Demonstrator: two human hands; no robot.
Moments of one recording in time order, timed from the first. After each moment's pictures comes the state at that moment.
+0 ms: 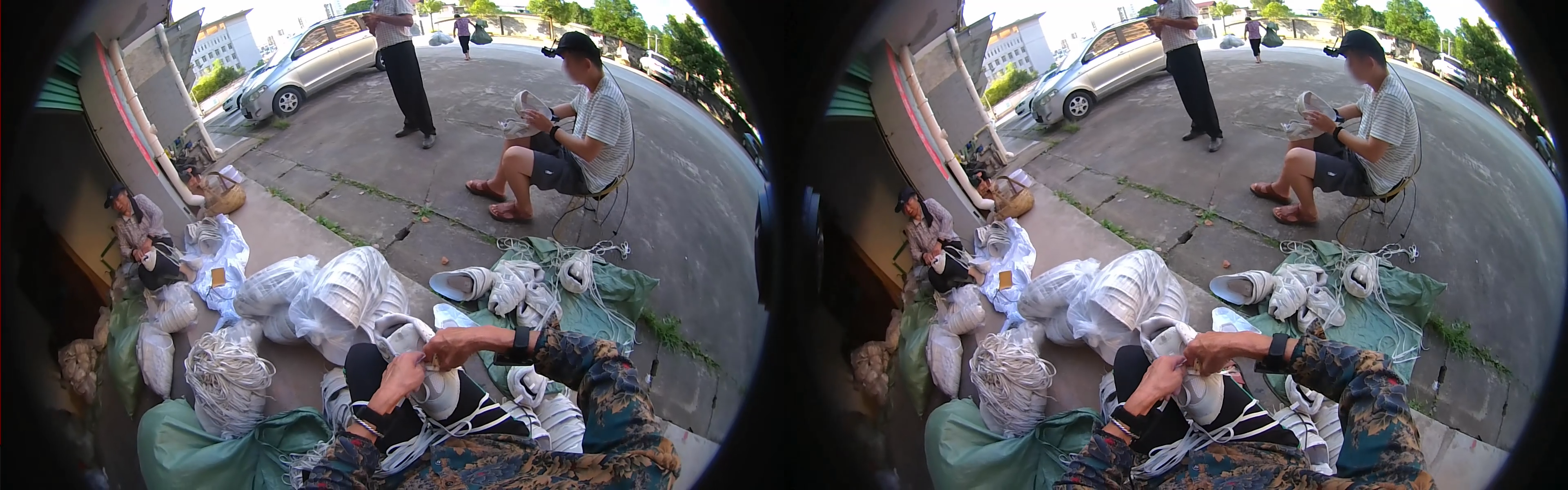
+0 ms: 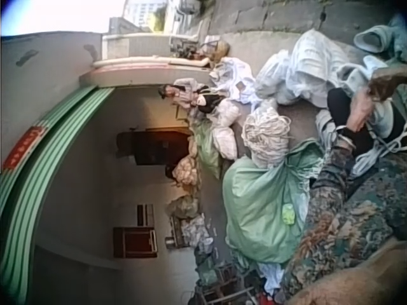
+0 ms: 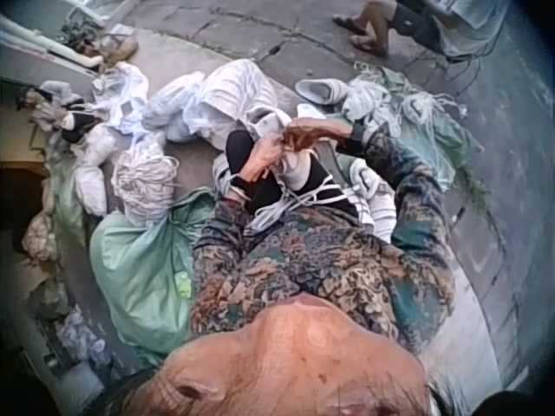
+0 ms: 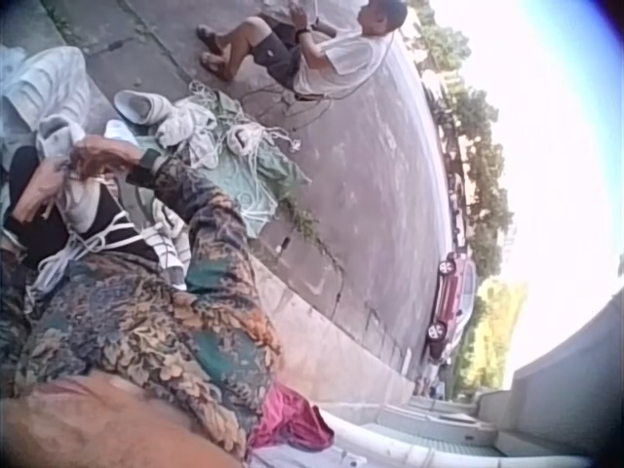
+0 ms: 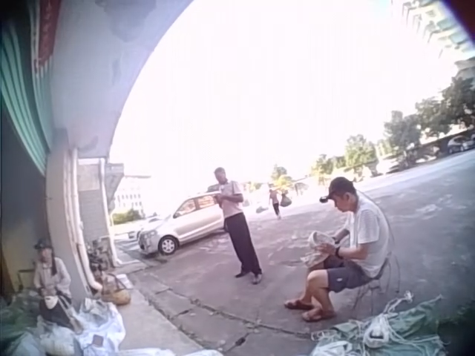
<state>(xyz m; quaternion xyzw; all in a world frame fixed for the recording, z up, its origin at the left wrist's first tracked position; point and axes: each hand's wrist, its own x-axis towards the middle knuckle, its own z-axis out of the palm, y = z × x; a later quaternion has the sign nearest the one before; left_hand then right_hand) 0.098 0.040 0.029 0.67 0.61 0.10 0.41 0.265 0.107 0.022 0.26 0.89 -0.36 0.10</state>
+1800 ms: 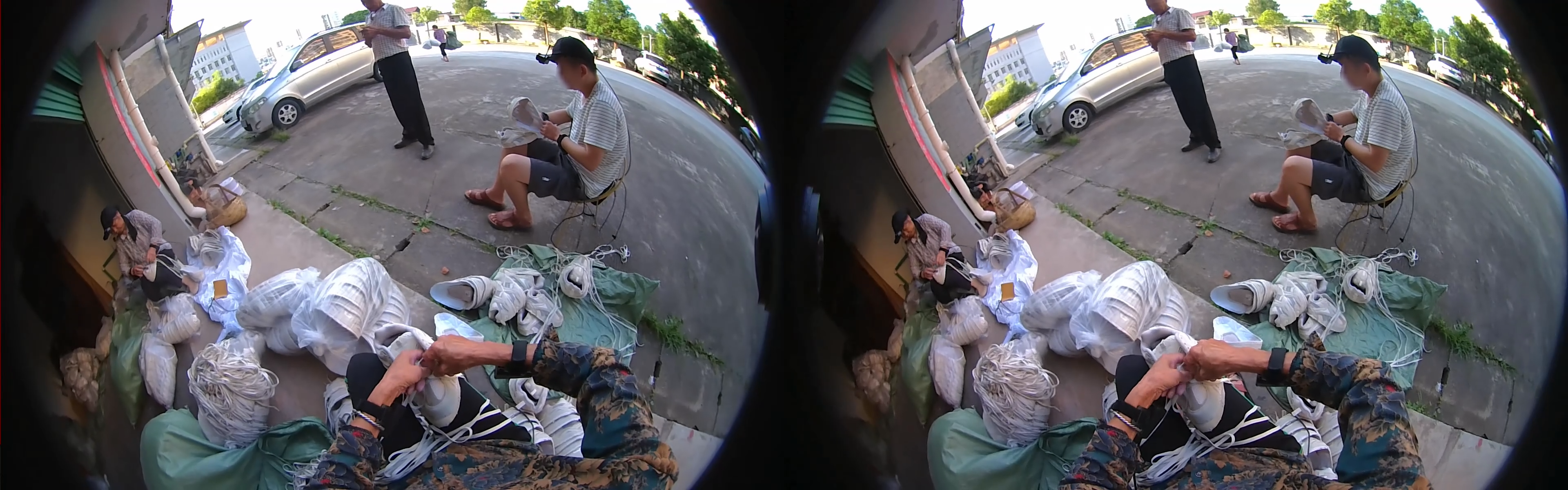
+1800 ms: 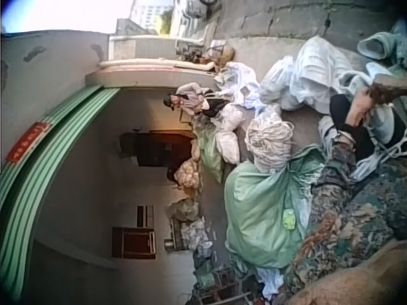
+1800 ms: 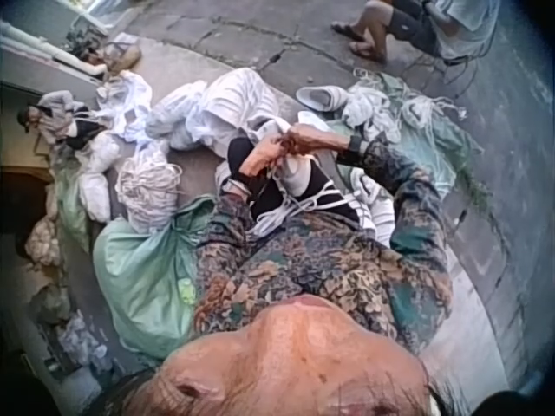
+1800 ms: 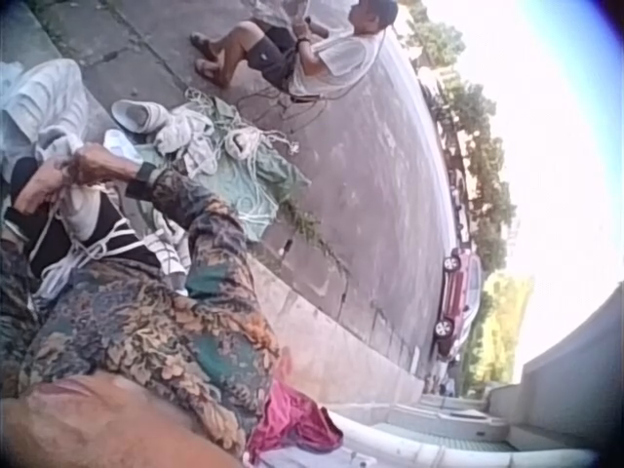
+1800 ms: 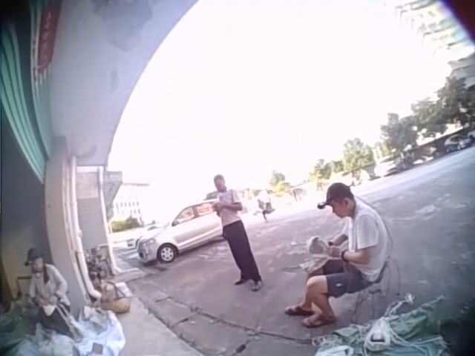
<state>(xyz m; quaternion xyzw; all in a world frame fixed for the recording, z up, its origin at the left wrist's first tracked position) 0.097 0.059 0.030 0.52 0.54 0.16 0.64 0.269 0.090 0.025 0.29 0.89 -0.33 -0.09</state>
